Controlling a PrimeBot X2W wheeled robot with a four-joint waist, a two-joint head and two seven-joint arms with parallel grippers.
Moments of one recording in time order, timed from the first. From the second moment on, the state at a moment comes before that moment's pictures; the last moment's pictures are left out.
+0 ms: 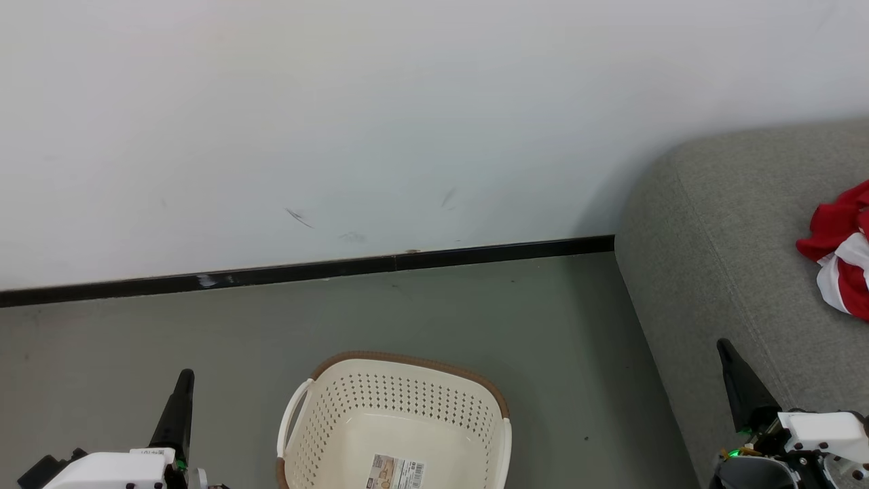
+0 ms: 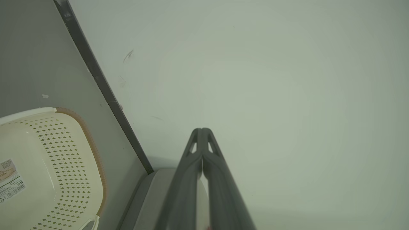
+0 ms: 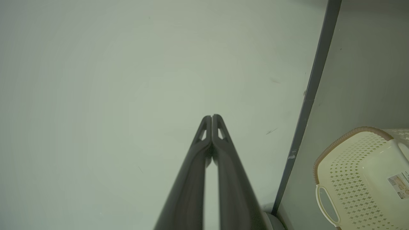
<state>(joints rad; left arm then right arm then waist) -0.07 0.03 0.08 0.28 -1.60 -0.12 0.11 -0.06 -0.06 -0.10 0.27 1.63 0.13 0.08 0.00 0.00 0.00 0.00</state>
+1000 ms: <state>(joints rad) -0.07 0.03 0.08 0.28 -1.60 -0.12 0.11 -0.07 -0.06 -0.11 0.27 1.63 0.13 0.08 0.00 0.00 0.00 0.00</state>
